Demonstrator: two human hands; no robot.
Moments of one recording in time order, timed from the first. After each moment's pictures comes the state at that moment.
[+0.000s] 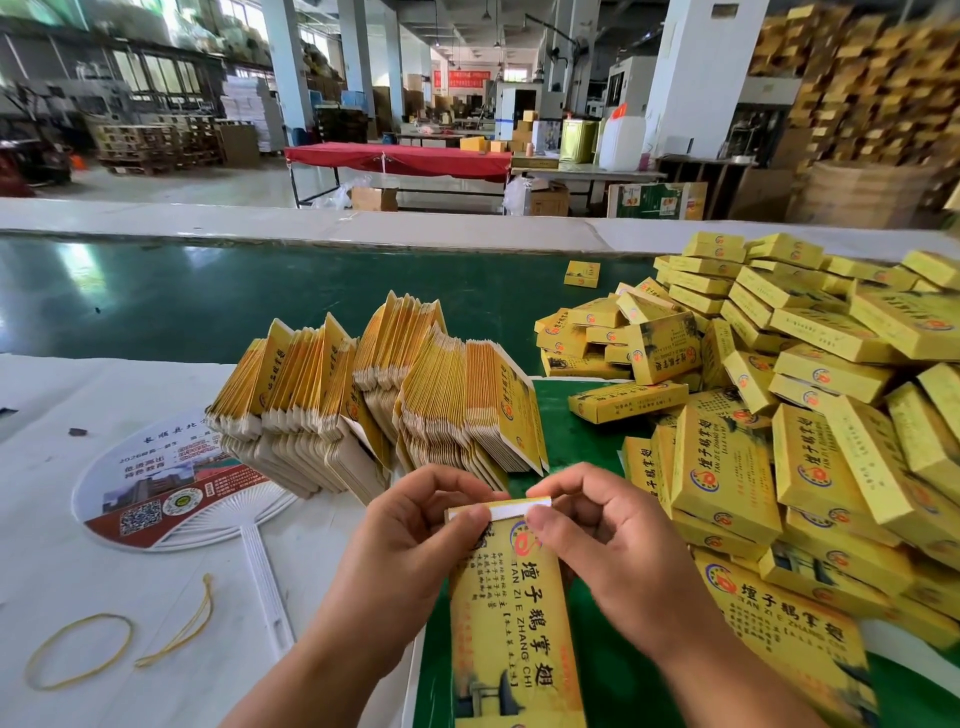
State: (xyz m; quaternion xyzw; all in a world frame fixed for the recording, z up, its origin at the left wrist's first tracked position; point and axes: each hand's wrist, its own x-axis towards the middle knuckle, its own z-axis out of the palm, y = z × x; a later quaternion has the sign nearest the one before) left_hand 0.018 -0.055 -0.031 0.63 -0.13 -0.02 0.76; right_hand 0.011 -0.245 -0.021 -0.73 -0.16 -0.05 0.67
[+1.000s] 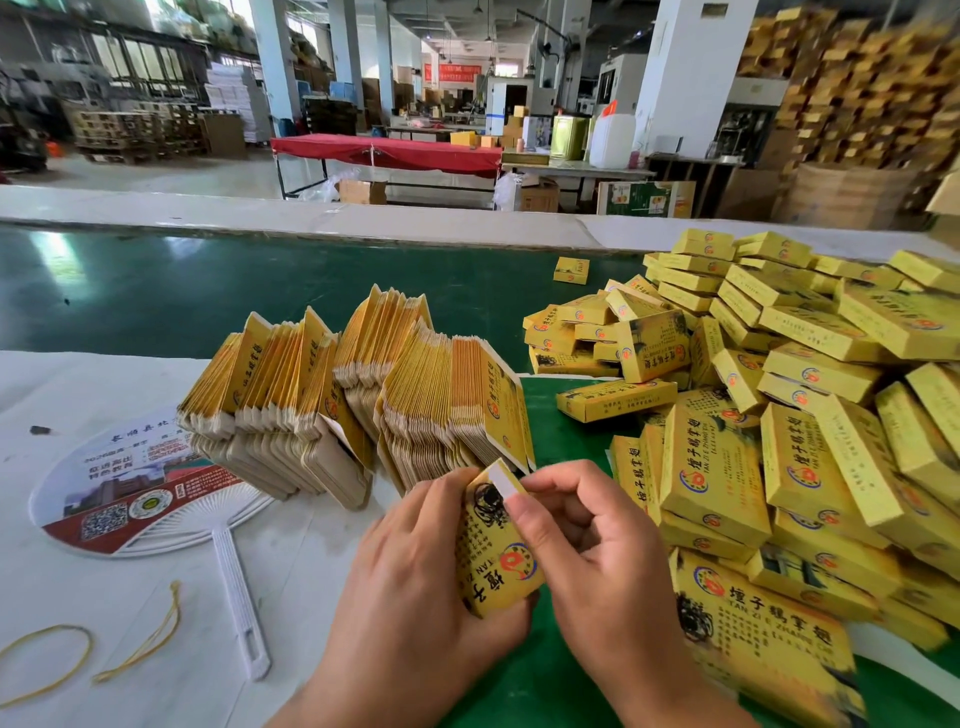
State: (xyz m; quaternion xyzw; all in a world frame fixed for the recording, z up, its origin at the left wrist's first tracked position) left_hand -0.002 -0.075 -0.026 0.90 -0.17 0.22 0.32; right_hand 0.003 -0.224 -0.024 -0.74 -0.15 -0.24 0.60
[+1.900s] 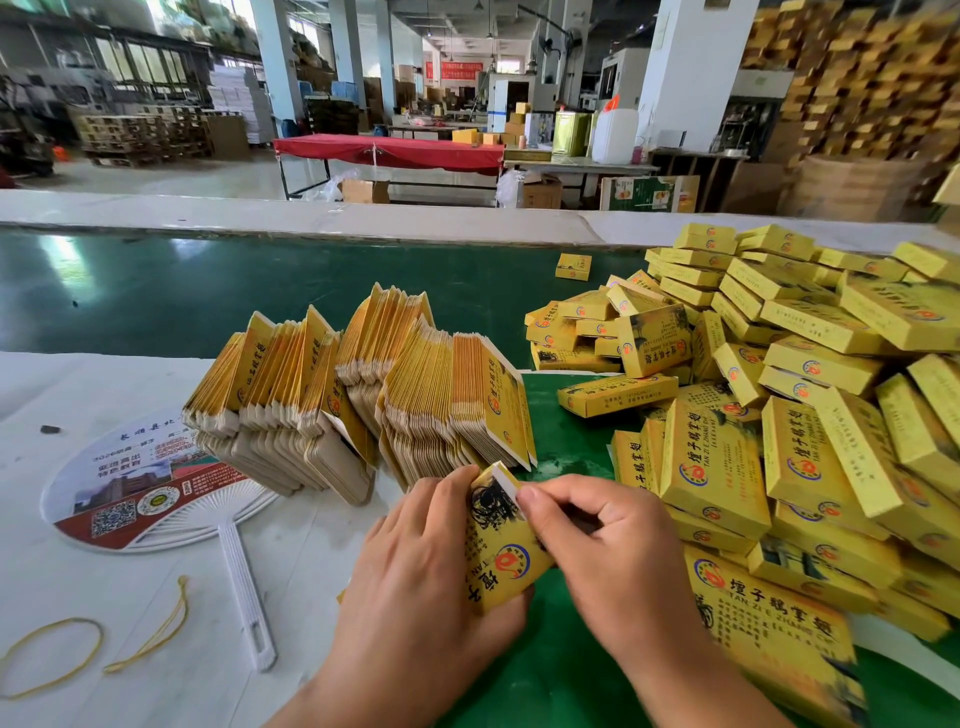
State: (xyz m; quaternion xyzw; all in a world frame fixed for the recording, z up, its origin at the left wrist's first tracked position) left_hand -0.005 -0.078 -0.026 0.94 -0.16 0.21 0.23; right_hand 0.006 -0.237 -0.022 -0.79 -0.12 -0.22 0.56
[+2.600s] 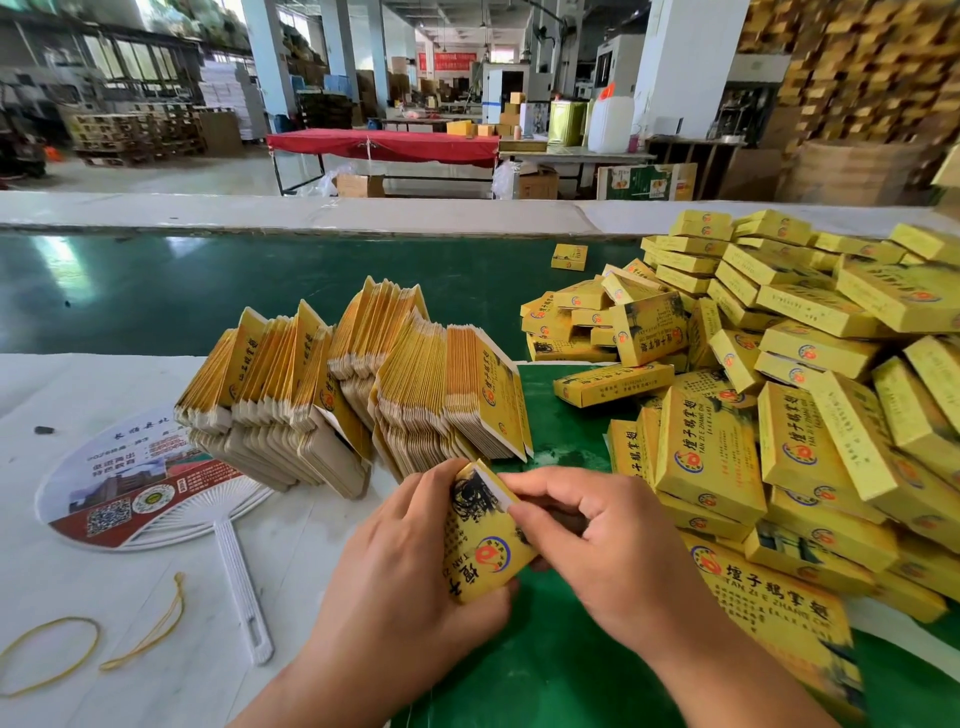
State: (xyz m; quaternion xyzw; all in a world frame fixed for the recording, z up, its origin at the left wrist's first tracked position) left_hand -0.004 -0.069 -0.027 0.93 -0.17 0.16 0.28; right_hand 0.006 -0.250 -0.021 -0.83 -0.17 -0.12 0.51
